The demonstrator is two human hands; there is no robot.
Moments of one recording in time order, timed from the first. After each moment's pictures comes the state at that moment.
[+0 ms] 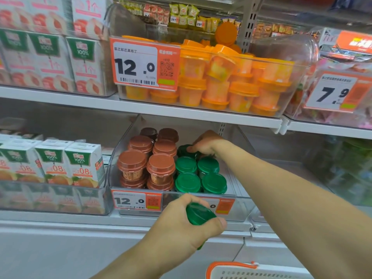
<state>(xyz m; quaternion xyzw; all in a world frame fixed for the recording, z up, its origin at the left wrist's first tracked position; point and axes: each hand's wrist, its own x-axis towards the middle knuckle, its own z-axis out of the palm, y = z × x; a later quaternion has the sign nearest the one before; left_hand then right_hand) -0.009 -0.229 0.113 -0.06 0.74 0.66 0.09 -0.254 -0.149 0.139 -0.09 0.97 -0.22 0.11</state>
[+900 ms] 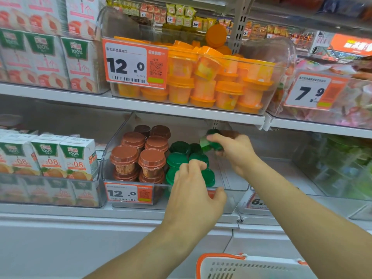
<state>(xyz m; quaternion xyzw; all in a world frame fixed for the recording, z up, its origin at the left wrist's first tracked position) -0.026 -0.180 0.128 0.00 0.89 0.43 -0.16 -0.171 -0.071 0.154 -0.03 0.76 -0.65 -0.01</state>
